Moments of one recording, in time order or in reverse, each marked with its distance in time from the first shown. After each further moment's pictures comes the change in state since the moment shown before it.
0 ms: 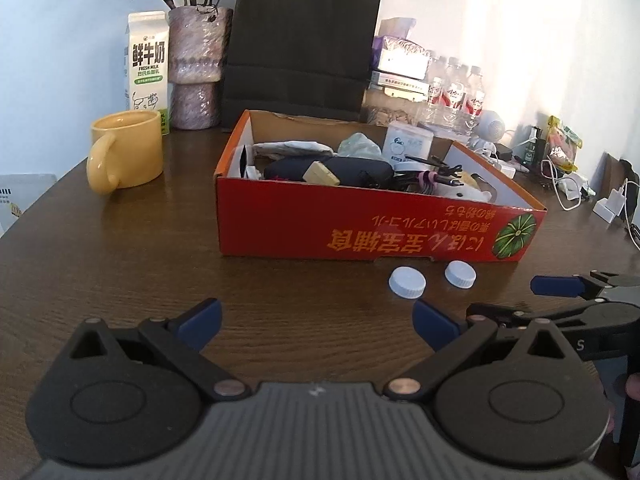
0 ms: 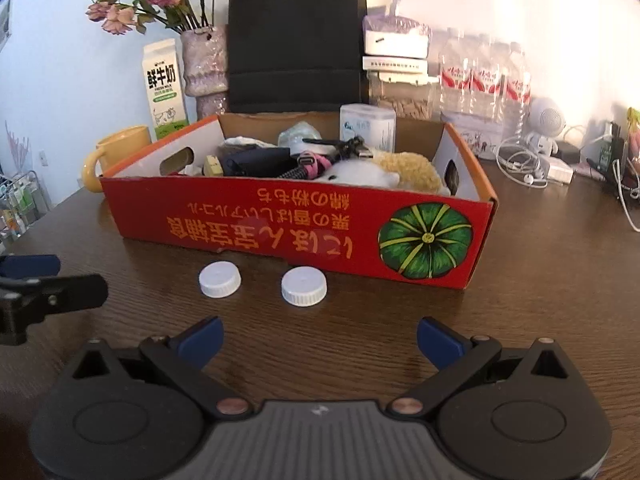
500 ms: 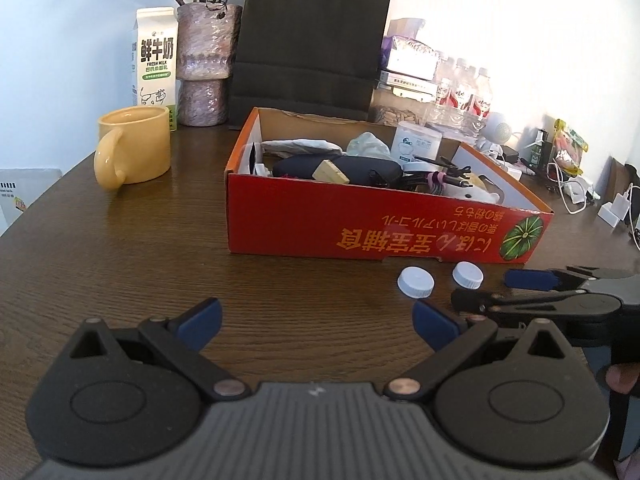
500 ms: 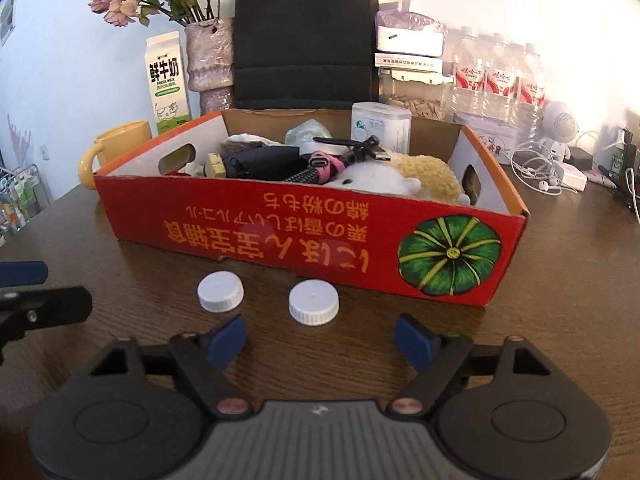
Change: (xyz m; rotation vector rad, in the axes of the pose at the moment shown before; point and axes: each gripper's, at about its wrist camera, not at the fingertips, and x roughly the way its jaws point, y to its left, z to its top) left arm 0.001 0.003 0.001 -0.018 0.003 0.013; right arm 0.021 0.007 0.010 -0.027 0.000 0.003
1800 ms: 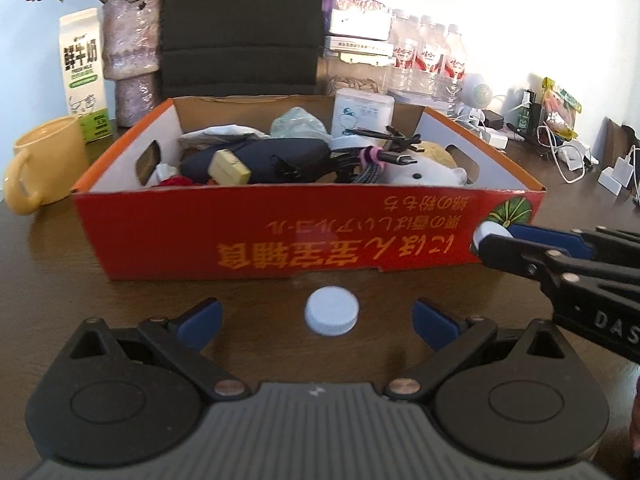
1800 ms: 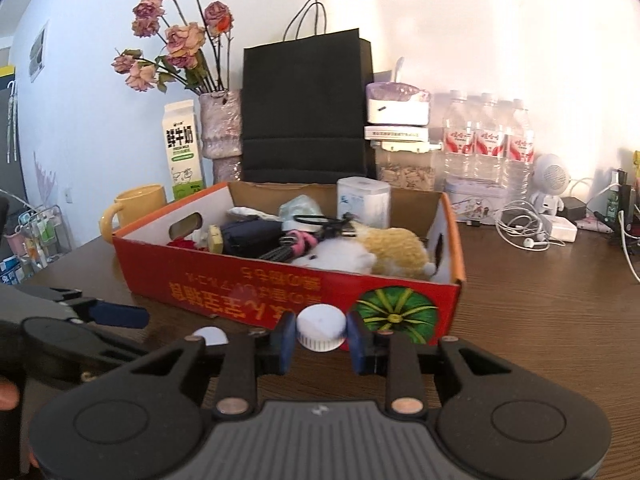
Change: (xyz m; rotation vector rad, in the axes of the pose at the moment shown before) left arm 0.070 -0.079 0.014 0.092 0.058 -0.003; right arm -0.039 -0.042 0.003 -0.009 -0.199 0.059
